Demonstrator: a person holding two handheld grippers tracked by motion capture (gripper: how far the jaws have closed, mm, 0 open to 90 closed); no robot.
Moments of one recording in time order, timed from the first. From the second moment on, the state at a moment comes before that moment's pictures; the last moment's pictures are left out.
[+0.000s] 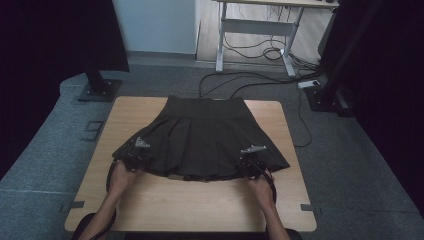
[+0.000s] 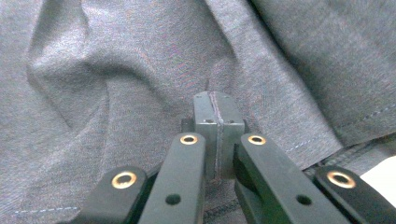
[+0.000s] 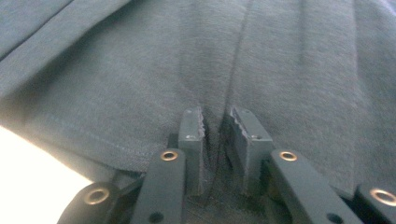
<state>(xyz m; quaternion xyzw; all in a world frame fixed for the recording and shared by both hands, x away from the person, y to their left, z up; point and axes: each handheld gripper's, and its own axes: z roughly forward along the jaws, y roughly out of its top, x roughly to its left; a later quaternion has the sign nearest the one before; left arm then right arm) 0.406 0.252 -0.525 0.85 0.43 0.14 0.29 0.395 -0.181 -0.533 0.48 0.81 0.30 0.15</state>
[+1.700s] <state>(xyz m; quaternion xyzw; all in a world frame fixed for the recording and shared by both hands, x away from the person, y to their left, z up) 0.442 0.213 -0.534 0.84 0.41 0.15 0.31 0.424 -0.192 -0.543 0.51 0.78 0.30 0.20</state>
